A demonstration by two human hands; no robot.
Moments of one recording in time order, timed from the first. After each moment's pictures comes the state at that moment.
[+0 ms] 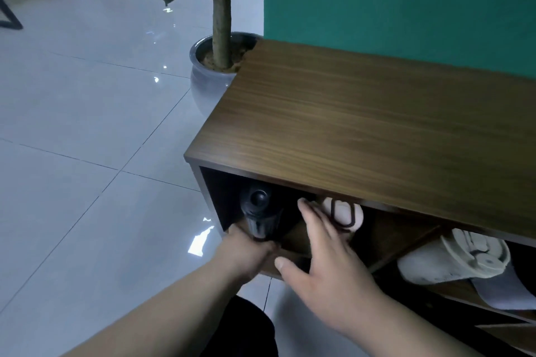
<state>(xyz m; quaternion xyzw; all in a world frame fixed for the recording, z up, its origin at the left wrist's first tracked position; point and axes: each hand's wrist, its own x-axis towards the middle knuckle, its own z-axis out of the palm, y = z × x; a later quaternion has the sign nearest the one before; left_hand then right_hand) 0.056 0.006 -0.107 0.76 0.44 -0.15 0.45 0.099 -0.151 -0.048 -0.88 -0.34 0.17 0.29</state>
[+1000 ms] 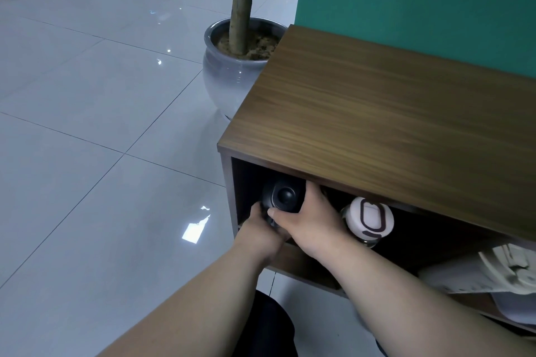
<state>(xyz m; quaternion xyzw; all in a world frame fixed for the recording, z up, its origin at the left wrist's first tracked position) 0.070 0.028 -0.134 0.73 0.41 -0.07 0.53 0.135 -0.057 -0.082 -0.90 -0.14 0.22 0.34</state>
